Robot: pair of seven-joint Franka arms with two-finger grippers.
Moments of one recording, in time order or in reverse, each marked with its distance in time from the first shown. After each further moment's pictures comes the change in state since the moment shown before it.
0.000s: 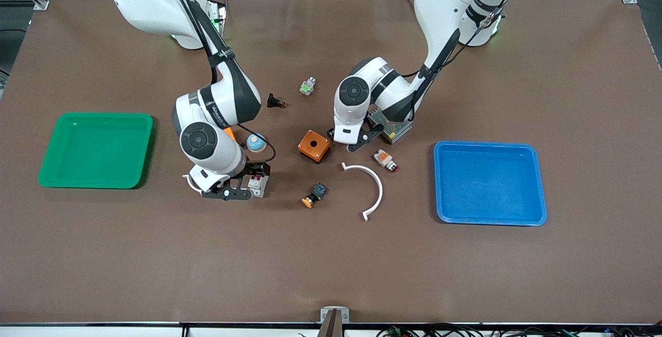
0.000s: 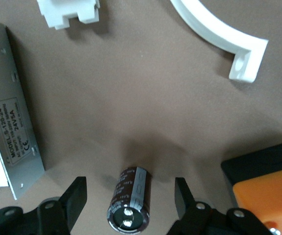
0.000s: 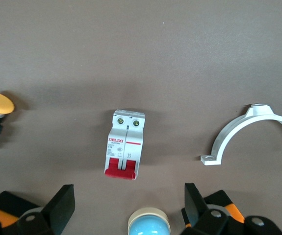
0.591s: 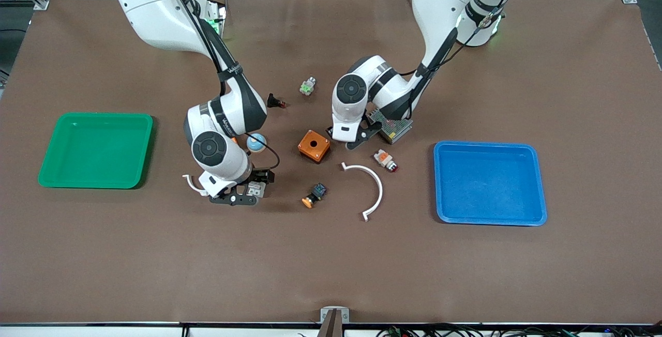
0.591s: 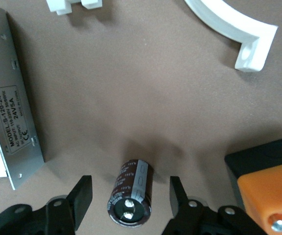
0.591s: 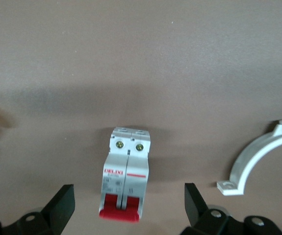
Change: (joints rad) left arm -0.010 0.000 0.000 -0.003 0.000 0.000 -0.022; right arm 0.002 0.081 0.002 -0.006 0.001 0.123 0.003
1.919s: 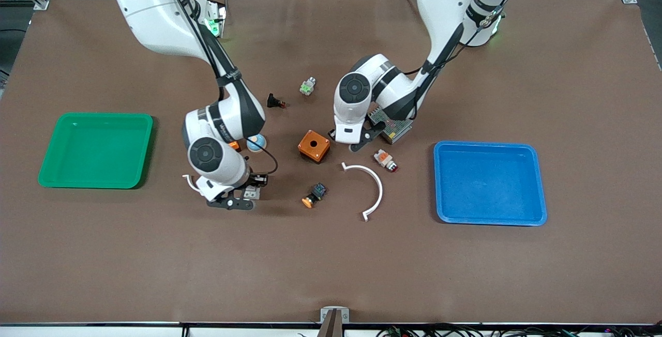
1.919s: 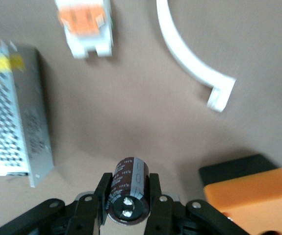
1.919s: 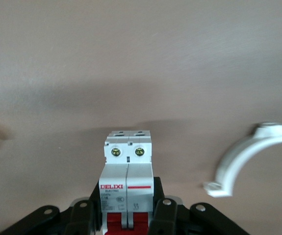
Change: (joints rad) left arm 0.037 -0.069 0.017 0.029 -0.001 -0.070 -0.034; right arm -0.032 -0.017 -0.020 0.065 0.022 -0.119 -0.014
